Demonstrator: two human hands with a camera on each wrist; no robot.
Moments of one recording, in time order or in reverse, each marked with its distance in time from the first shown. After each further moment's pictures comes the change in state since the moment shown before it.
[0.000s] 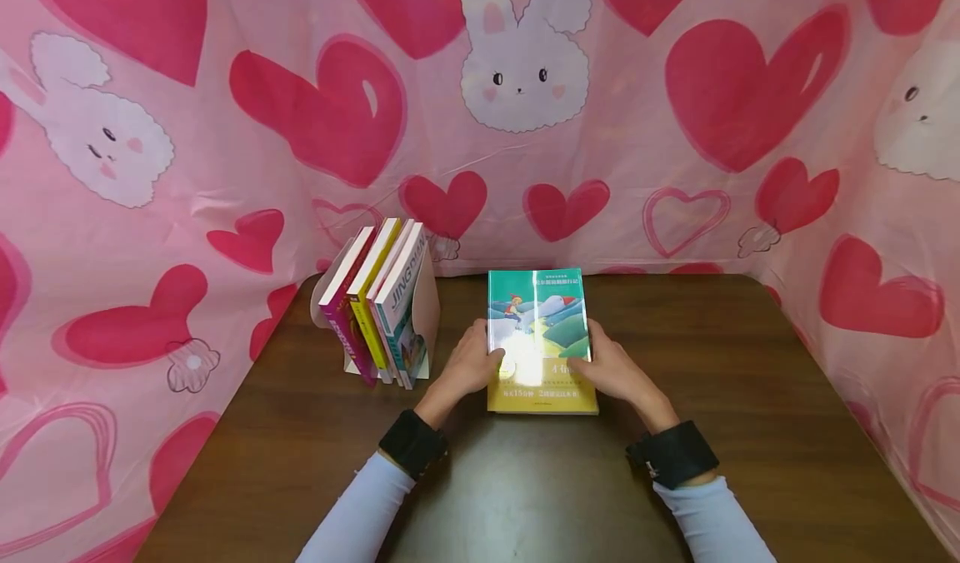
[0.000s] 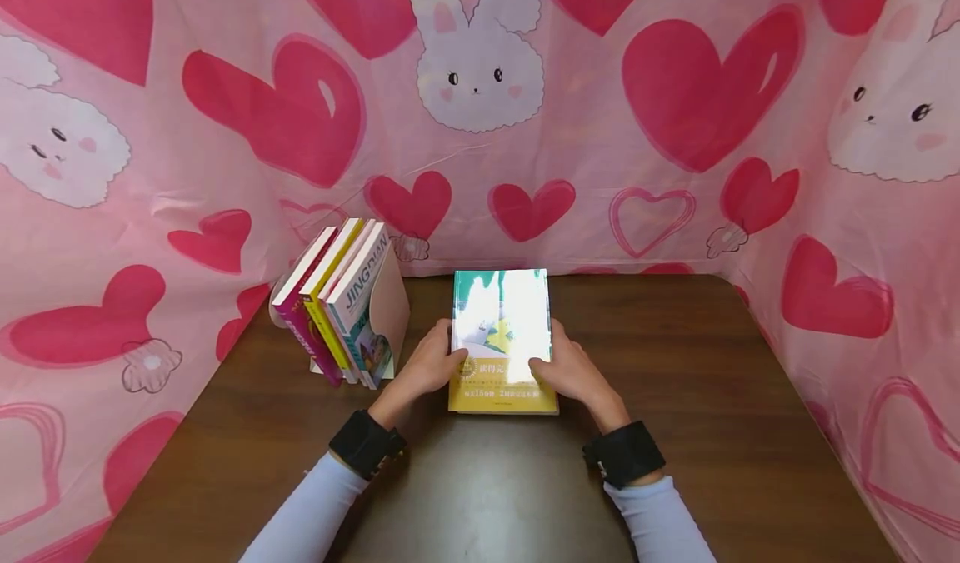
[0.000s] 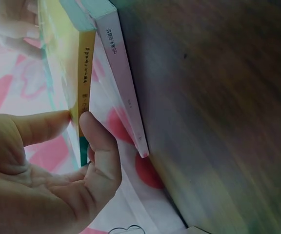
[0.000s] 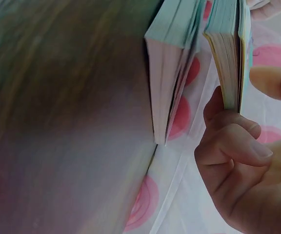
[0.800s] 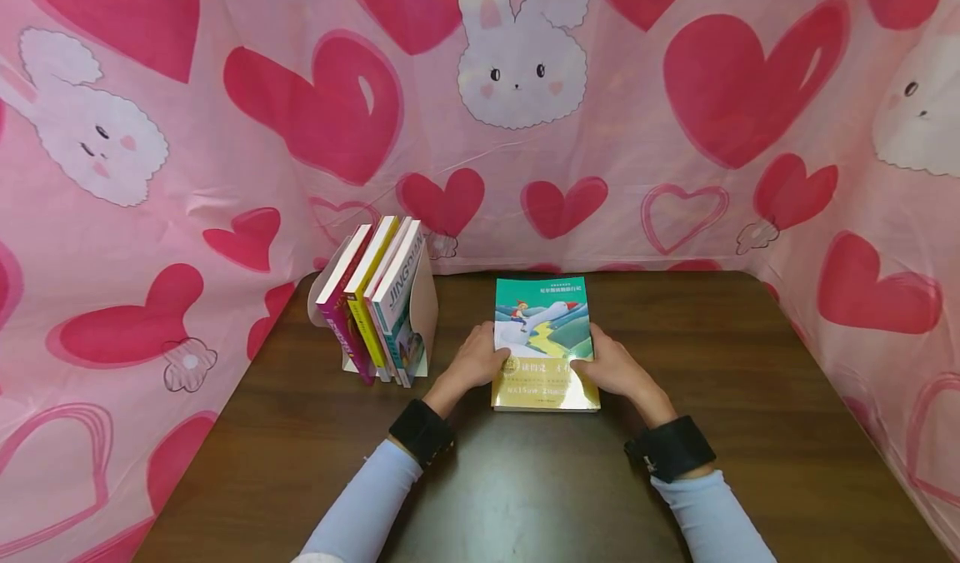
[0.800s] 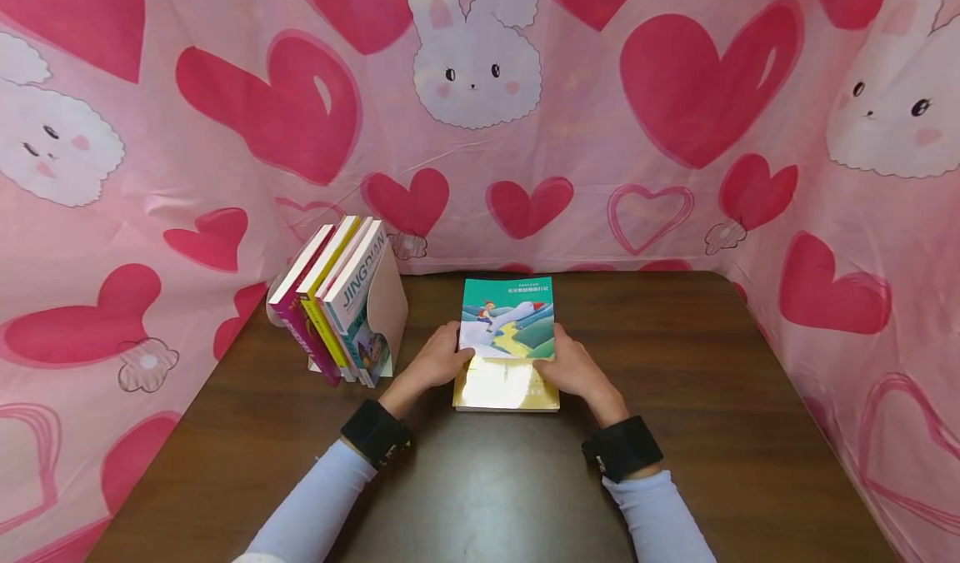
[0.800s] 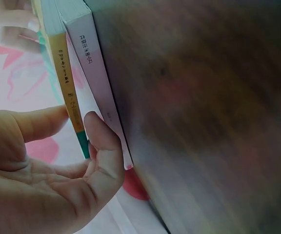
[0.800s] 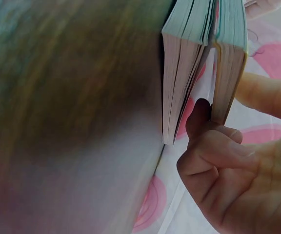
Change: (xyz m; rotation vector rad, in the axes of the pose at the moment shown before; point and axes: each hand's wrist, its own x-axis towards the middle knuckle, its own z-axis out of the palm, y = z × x) left_hand 0.016 -0.001 0.014 0.079 -0.084 -0.042; right_hand 0.006 0.010 0.001 -0.098 -0.009 0.047
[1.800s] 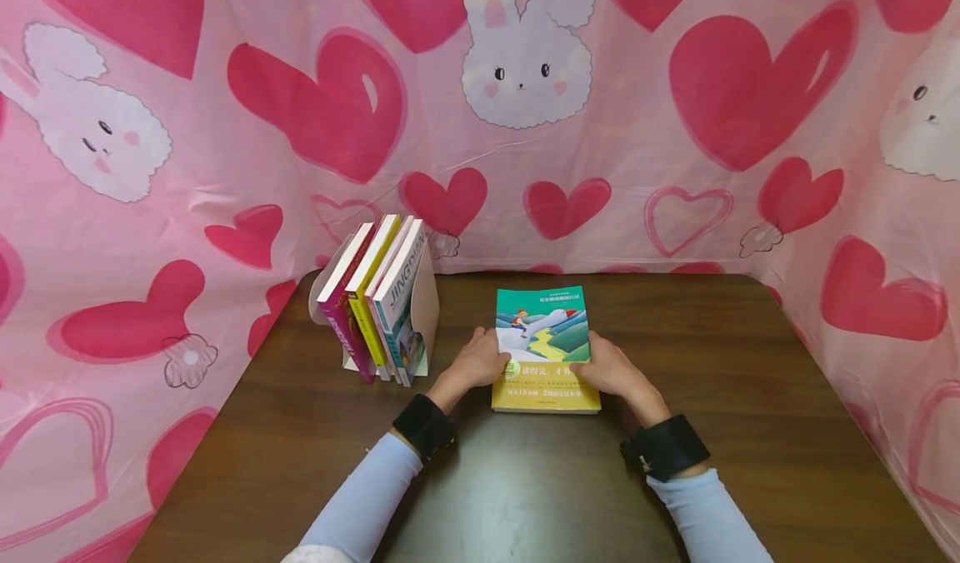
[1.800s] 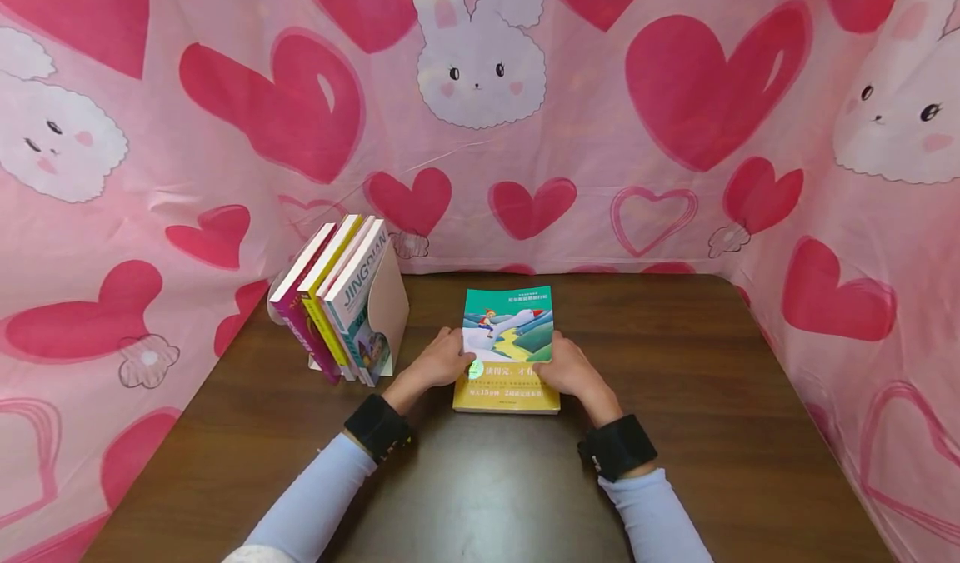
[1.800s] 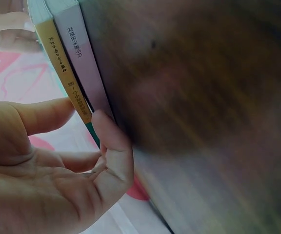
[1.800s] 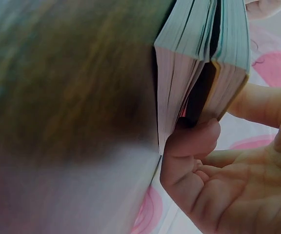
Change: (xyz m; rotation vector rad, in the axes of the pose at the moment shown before) left_hand 0.003 0.003 0.004 0.146 -0.092 -0.114; right_hand 0.005 -0.009 0.002 -0.077 -0.075 0.139
